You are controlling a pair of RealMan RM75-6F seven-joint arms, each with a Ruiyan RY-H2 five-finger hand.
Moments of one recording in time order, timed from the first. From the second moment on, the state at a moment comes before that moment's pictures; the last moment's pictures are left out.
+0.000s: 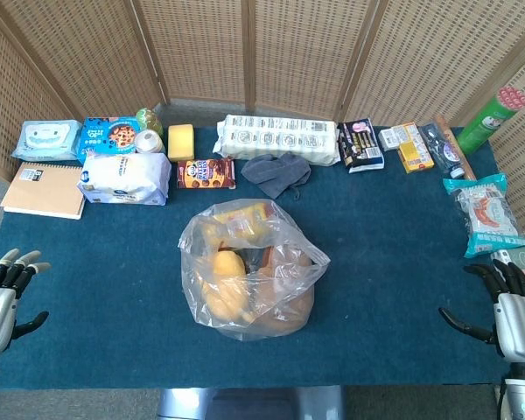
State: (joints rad) left arm -0.05 -1.10 -0.02 -1.77 1.54 1.53 0.11; right arm 0.02 -1.04 0.09 -1.86 -1.43 1.49 0.03
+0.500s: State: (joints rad) left arm -0.05 -1.08 -0.03 -1.78 1.55 1.54 0.11; right arm 0.04 -1.04 0.09 -1.86 -1.44 1.48 0.08
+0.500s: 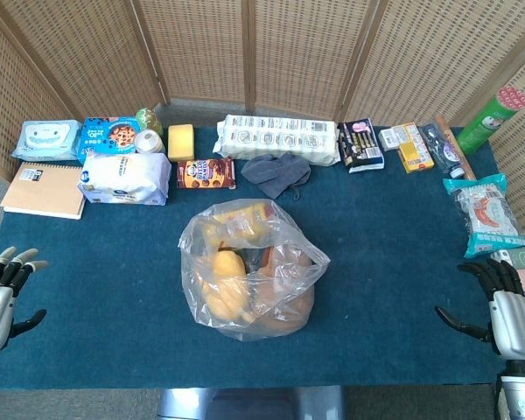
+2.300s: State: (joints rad) left arm -0.17 -1.02 -0.08 -1.86 1.57 1.45 0.11; right arm 0.48 -1.13 0.16 -1.91 -1.40 0.93 0.61
